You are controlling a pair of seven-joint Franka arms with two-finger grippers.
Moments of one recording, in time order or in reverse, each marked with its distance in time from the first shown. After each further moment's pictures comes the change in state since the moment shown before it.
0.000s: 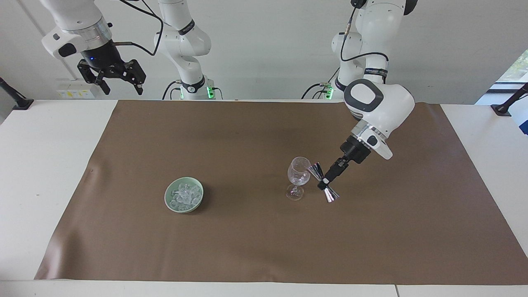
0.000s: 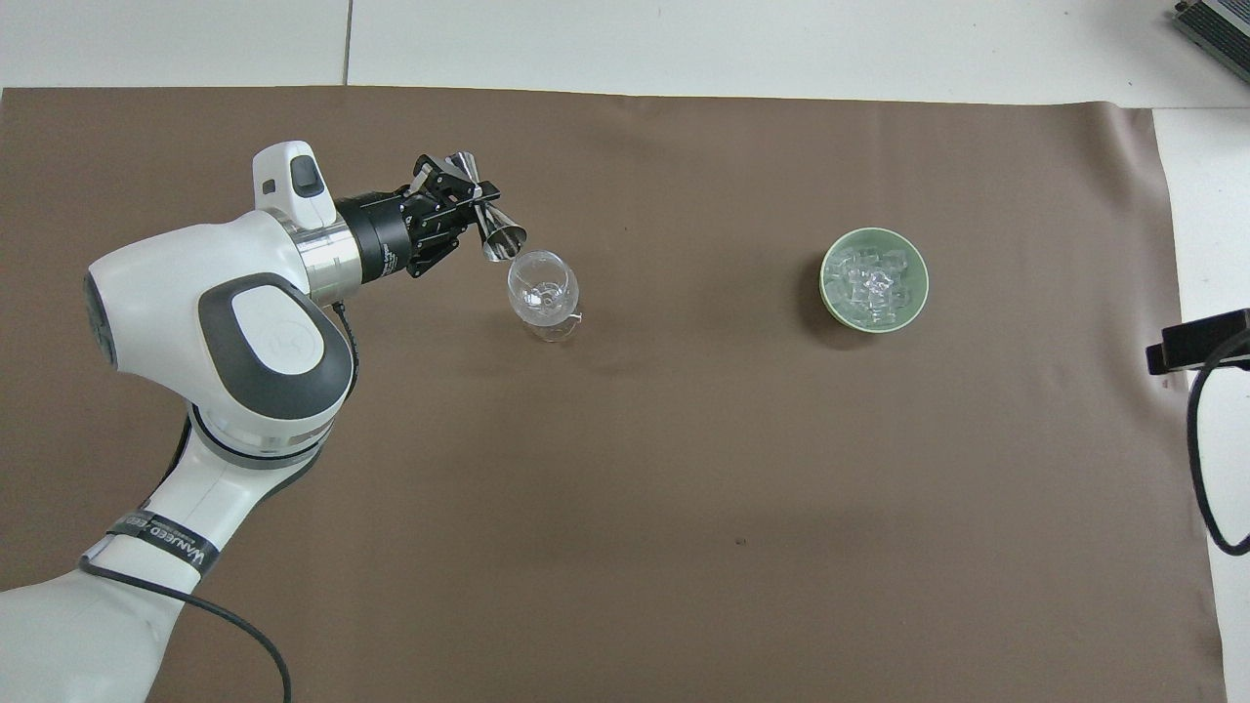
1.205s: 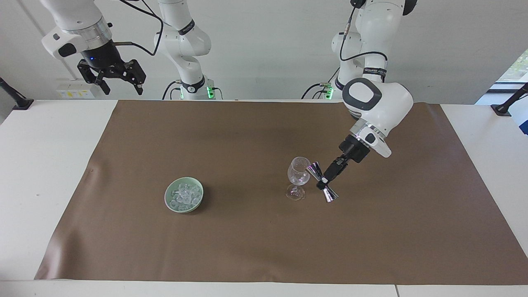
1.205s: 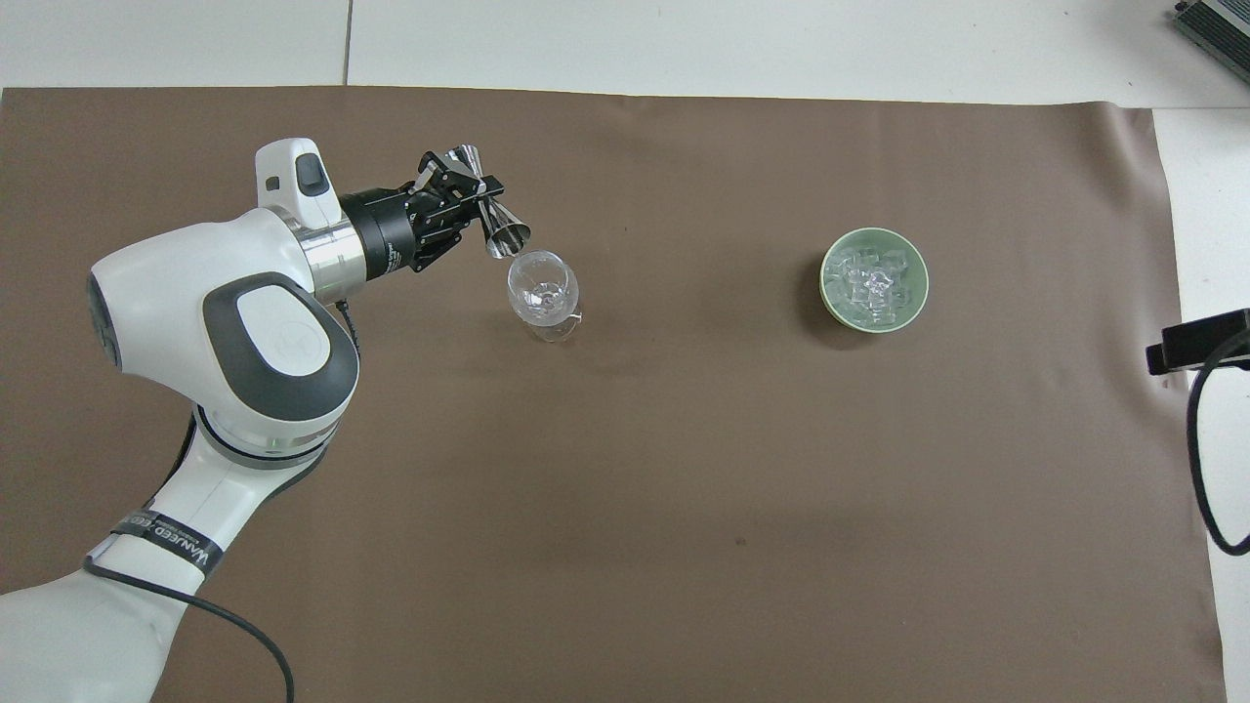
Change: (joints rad) left arm -0.003 0.000 -0.009 0.010 0.002 0.019 0.042; right arm 0.000 0.000 0.000 0.000 0.000 0.000 0.000
